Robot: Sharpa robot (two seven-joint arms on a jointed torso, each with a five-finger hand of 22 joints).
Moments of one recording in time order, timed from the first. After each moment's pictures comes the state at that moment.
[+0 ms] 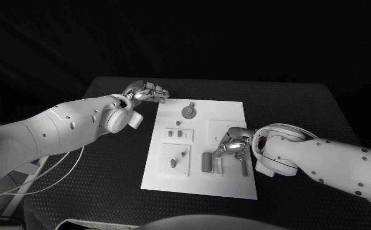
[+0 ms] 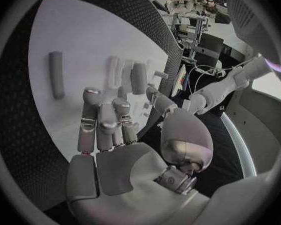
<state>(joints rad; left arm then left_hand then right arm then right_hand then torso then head) 1.16 -0.74 -0.12 1.12 -0.31 -0.14 0.29 1.09 -0.07 0.42 -0.29 0.08 0.85 0.19 0.27 0.46 1.06 0.17 0.07 0.10 0.78 0.17 0.52 0.35 0.02 0.78 0.07 0.06 0.82 1.12 -0.76 -0.16 1.57 -1.08 -0.05 -0.39 0.73 -0.18 0.68 -0.21 0.05 1.00 0.10 0.23 0.63 1.10 -0.01 1.18 1.06 1.22 -0.12 1.49 0.88 0.23 1.17 -0.04 0.84 1.31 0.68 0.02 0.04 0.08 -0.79</state>
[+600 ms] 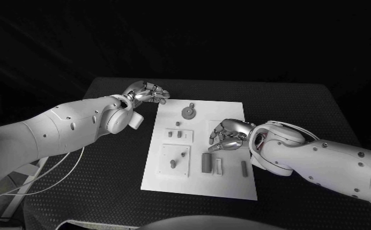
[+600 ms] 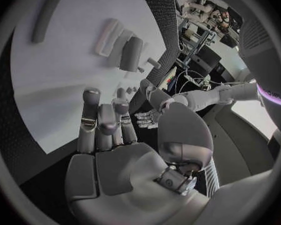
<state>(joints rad) 1.16 -0.74 -0.12 1.12 -0.31 -0.14 0.29 1.09 -0.06 0.42 -0.29 0.08 0.85 0.19 0.27 0.46 1.06 0.17 0.07 0.10 0.78 0.17 0.52 0.35 0.02 0.78 0.07 0.06 0.82 1.12 -0.74 -0.16 1.56 -1.27 -0.19 -0.19 0.85 -0.17 0.66 -0.25 0.05 0.95 0.10 0.19 0.62 1.08 0.01 1.19 1.06 1.22 -0.09 1.49 0.88 0.23 1.17 -0.04 0.84 1.31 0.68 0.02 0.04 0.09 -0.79</state>
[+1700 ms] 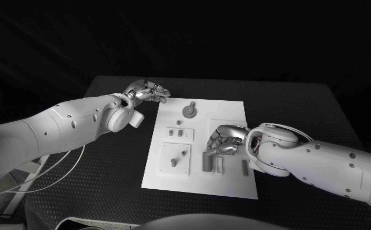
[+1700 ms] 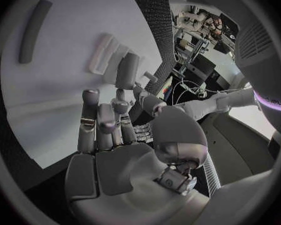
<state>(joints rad) 1.16 -0.74 -0.12 1.12 -0.31 -0.14 0.28 1.06 -0.05 0.42 -0.28 0.08 0.85 0.19 0.27 0.45 1.06 0.18 0.07 0.10 0.78 0.17 0.51 0.36 0.02 0.78 0.07 0.07 0.82 1.10 -0.71 -0.17 1.53 -1.29 -0.09 -0.16 0.83 -0.01 0.62 -0.22 0.05 0.95 0.12 0.19 0.60 1.07 0.02 1.20 1.05 1.21 -0.09 1.49 0.88 0.23 1.16 -0.02 0.84 1.31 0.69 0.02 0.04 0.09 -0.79</state>
